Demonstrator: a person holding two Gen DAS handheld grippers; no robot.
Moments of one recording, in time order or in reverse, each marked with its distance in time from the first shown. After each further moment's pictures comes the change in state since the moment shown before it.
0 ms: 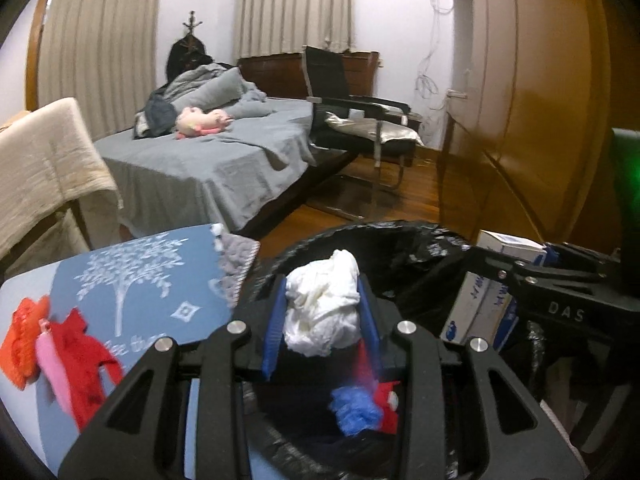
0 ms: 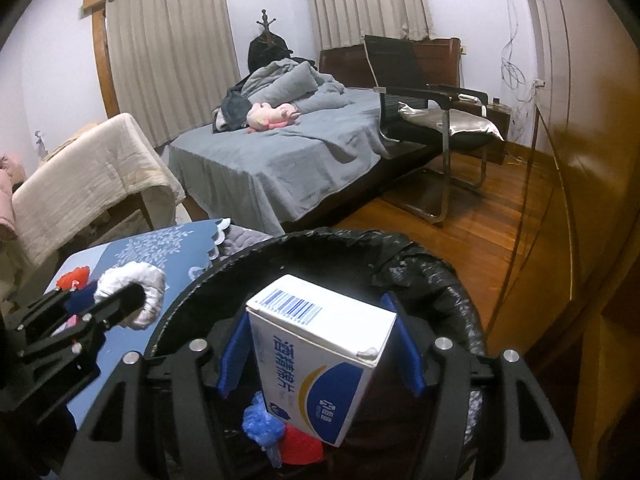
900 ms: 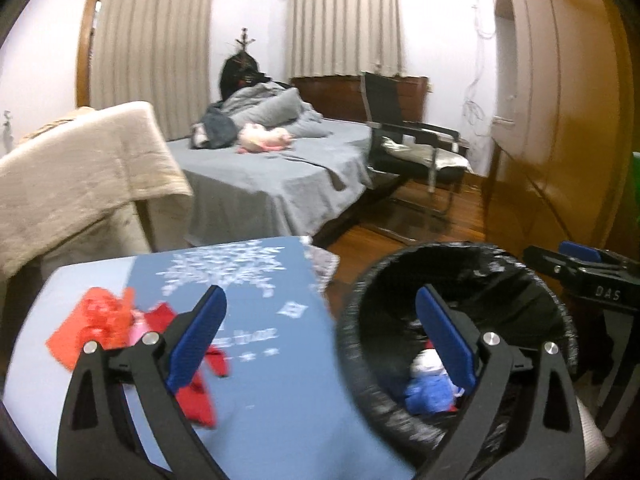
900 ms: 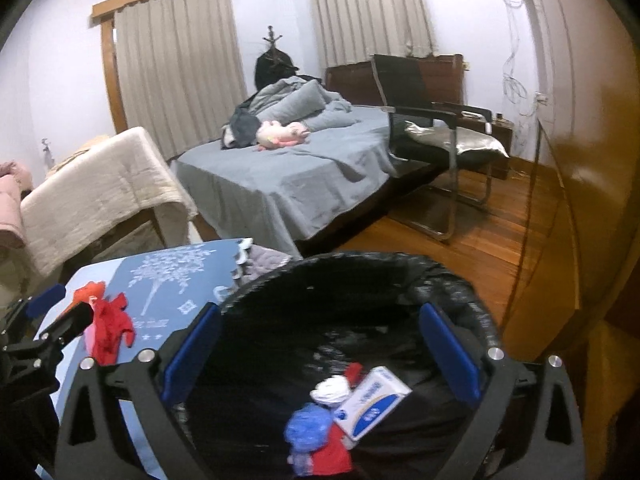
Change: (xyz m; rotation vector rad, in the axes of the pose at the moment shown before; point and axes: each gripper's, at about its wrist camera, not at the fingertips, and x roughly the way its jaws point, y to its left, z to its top) left arm -0.070 0.077 -0.011 -0.069 -0.089 0.210; right arm -0.016 0.043 0.006 -0.015 -0.064 0.030
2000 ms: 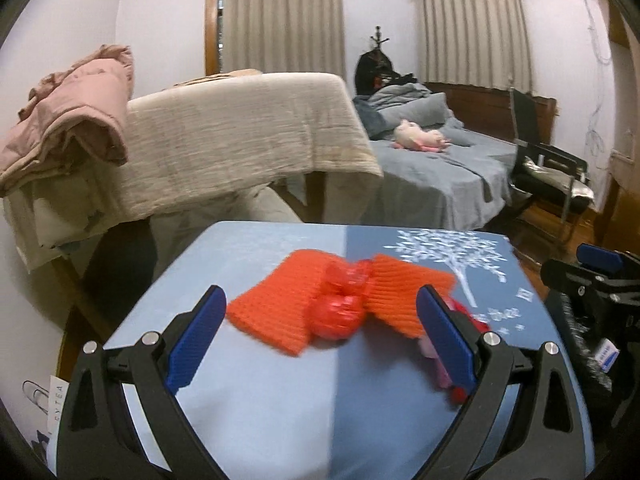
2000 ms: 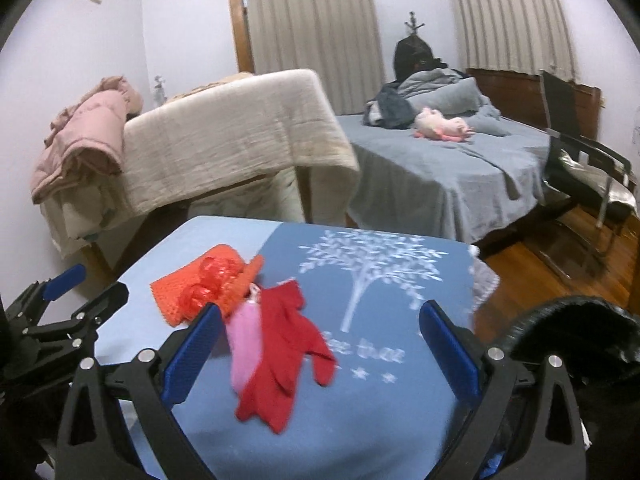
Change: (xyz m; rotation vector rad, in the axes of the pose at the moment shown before) left arm -0.052 0.215 -0.039 -0.187 0.005 0.418; right arm 0.075 0.252 -0.017 -0.267 0.061 0.363
